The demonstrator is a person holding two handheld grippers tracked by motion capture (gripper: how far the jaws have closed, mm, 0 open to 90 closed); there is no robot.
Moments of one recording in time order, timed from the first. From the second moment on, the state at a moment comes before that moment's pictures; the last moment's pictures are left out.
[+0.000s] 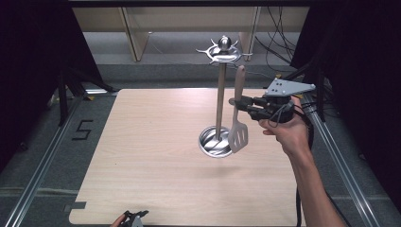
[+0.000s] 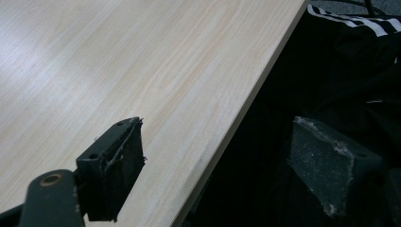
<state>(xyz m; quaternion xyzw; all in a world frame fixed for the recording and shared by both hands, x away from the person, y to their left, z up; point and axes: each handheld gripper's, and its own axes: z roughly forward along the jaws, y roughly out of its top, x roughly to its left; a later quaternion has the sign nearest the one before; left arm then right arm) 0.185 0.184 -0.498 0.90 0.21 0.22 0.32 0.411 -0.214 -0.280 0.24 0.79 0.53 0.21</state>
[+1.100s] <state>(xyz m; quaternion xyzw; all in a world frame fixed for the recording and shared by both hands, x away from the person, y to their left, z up) 0.185 0.184 -0.498 0.90 0.21 0.22 0.32 0.429 -0.201 -0.281 0.26 0.79 0.51 0.20</state>
